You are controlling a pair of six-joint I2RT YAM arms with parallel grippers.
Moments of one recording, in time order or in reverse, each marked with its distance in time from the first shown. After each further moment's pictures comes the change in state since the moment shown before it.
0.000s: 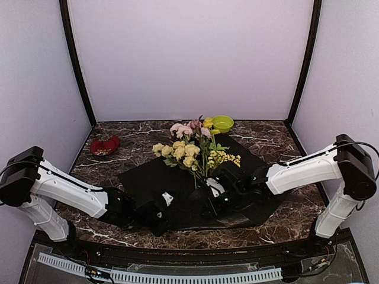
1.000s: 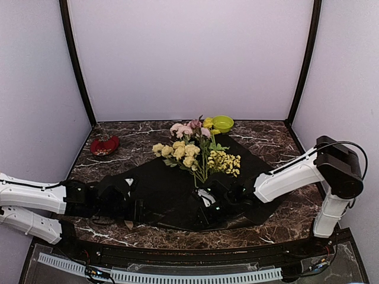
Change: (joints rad) left arm 0.138 -0.457 -0.148 -0.184 0.042 -0.401; right arm 0.059 0.135 -0.002 0.163 -0.093 0.096
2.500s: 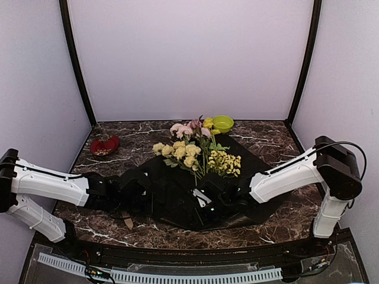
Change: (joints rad) left arm 0.021 0.241 0.134 0.062 -0.066 -0.036; right arm 0.037 0.013 0.064 -0.068 0.071 0.002
